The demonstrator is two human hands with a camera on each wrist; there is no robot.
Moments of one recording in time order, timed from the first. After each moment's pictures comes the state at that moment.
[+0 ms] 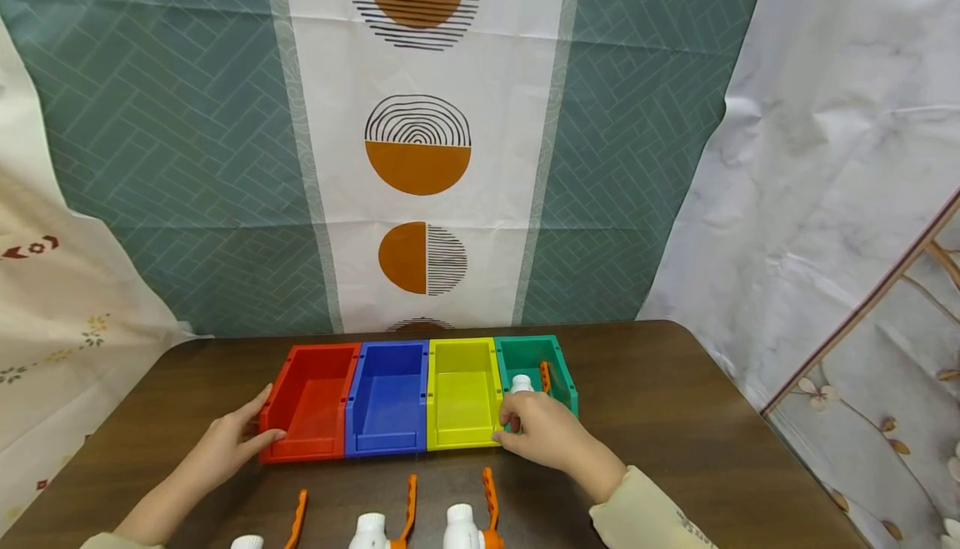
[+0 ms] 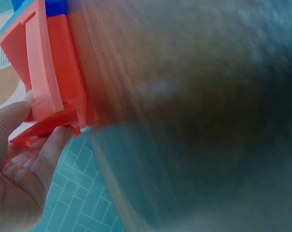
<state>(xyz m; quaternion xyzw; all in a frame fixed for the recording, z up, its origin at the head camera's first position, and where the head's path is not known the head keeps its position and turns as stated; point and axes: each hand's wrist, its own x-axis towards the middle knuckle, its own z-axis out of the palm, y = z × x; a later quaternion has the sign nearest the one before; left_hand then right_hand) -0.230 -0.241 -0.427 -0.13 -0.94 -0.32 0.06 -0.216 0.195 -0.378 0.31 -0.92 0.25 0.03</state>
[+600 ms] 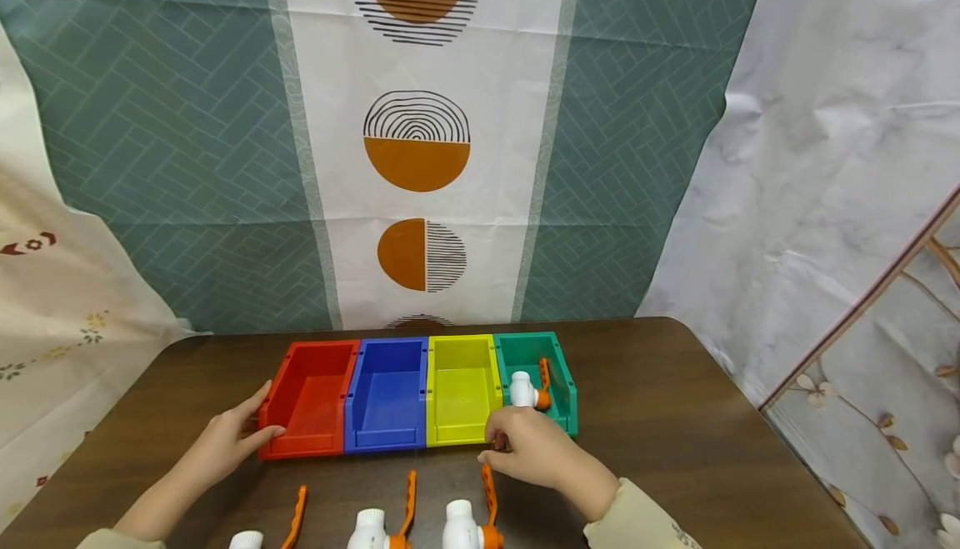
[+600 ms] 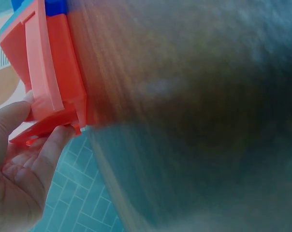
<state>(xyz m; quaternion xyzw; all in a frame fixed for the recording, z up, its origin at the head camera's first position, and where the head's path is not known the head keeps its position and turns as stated) -0.230 -0.242 -0.427 -0.13 -0.94 -0.32 0.06 -0.198 0.181 -0.380 0.33 -0.91 0.27 -0.01</state>
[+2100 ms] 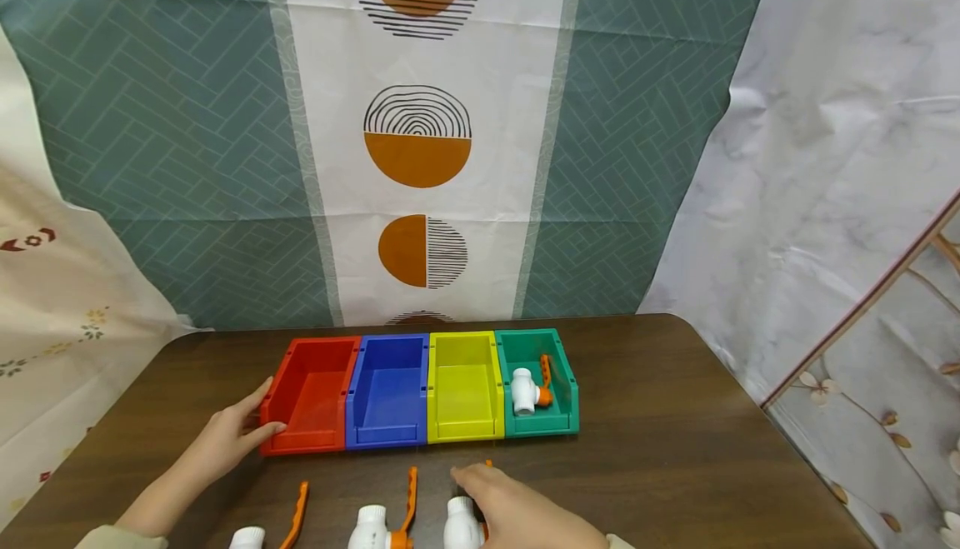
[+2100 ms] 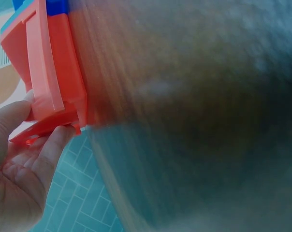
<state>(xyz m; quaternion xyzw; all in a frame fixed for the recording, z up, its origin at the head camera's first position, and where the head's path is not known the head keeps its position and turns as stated) -0.230 -0.242 -0.426 -0.13 -0.94 -0.32 0.06 -0.154 0.156 -0.403 0.24 -0.89 0.30 -0.23</state>
